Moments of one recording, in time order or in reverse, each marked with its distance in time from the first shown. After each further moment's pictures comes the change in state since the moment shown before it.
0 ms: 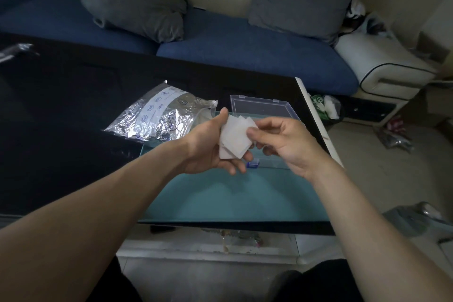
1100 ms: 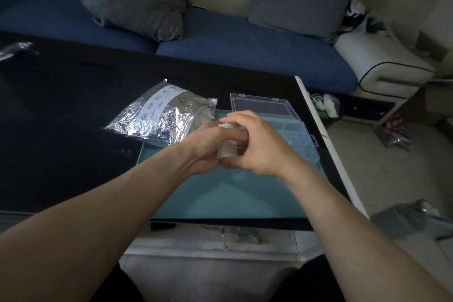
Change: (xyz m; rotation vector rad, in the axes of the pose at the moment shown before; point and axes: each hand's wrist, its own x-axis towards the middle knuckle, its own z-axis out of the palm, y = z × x) left_hand -0.002 -0.006 0.018 -0.208 0.146 0.224; right_hand 0.004 0.003 0.033 -0.734 -0.105 -0.430
